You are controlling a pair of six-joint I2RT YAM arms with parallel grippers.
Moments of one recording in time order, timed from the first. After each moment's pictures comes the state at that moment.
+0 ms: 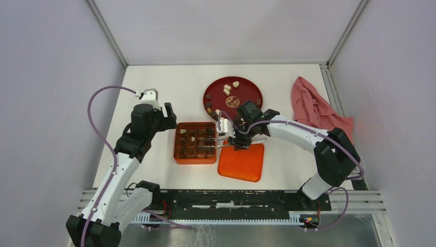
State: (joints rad) left arm -0.24 0.84 0.79 -0.45 -0.15 -0.24; right arm 0.71 1.59 1.08 -0.58 -0.52 -0.78
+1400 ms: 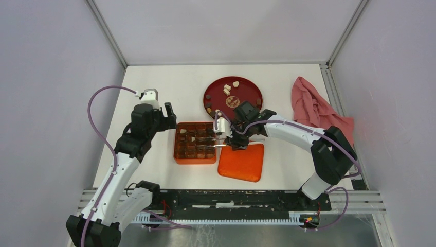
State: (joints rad) left arm -0.24 0.84 0.79 -0.45 -0.16 -0.24; right arm 0.75 1.63 1.09 -0.56 -0.47 -0.73
